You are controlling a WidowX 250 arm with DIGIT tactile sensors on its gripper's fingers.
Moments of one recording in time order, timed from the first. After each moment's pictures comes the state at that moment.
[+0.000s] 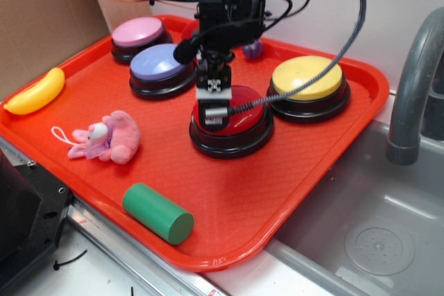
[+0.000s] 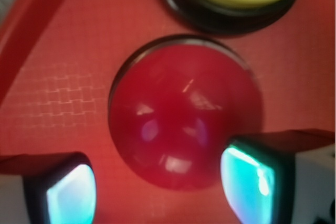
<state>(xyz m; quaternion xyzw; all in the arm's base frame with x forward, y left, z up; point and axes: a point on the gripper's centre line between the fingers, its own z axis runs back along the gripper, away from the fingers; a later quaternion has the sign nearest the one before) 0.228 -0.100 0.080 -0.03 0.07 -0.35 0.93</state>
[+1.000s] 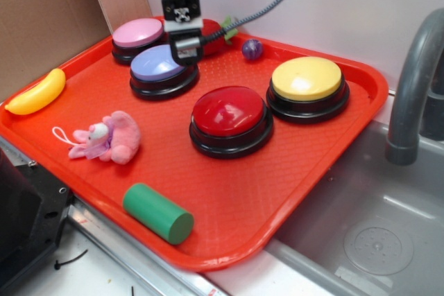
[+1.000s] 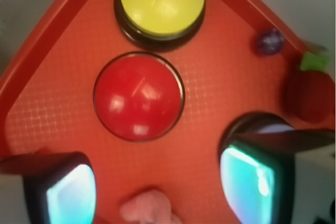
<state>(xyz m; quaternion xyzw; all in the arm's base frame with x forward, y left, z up) 0.227 -0.078 0.136 0.02 0.01 -0.33 0.94</state>
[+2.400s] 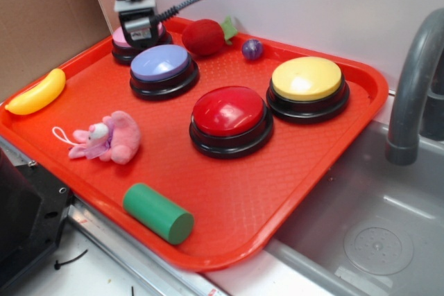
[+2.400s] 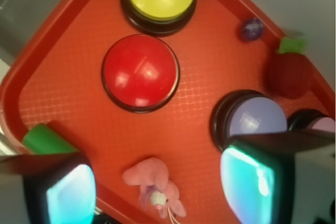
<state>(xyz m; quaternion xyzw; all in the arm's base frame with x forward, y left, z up) 0.202 -0.066 0.162 0.02 -0.01 -0.34 0.94</state>
